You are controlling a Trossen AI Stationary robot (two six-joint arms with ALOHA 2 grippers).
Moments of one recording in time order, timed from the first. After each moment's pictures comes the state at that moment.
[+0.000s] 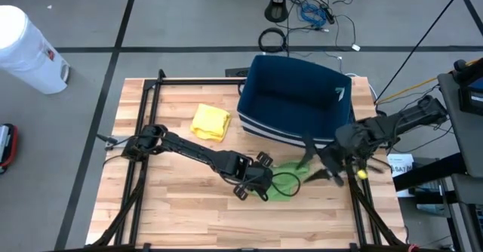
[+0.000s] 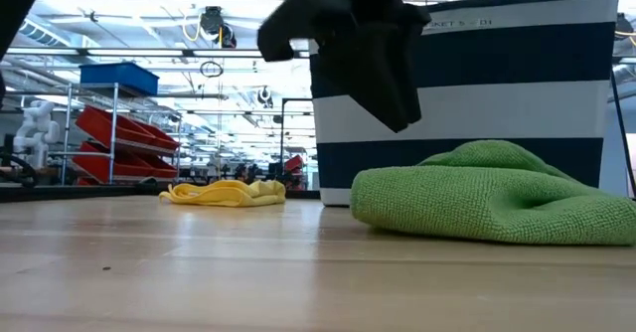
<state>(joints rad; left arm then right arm) -0.27 2.13 1.79 -0.71 -0.17 0.52 0.35 0.85 0.80 -0.30 -0.21 -0.40</state>
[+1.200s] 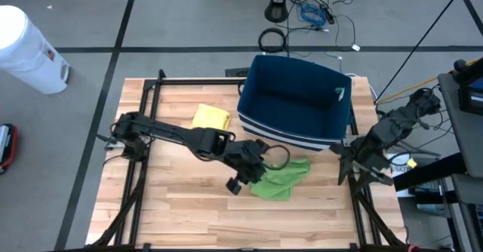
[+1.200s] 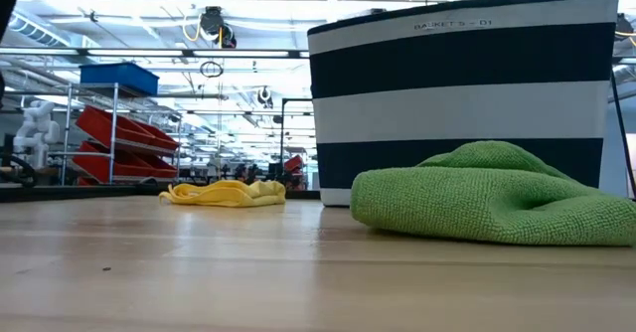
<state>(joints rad) -0.21 1.86 1.79 -0.69 0.09 0.50 0.57 0.55 0.80 -0.47 -0.38 -0.22</state>
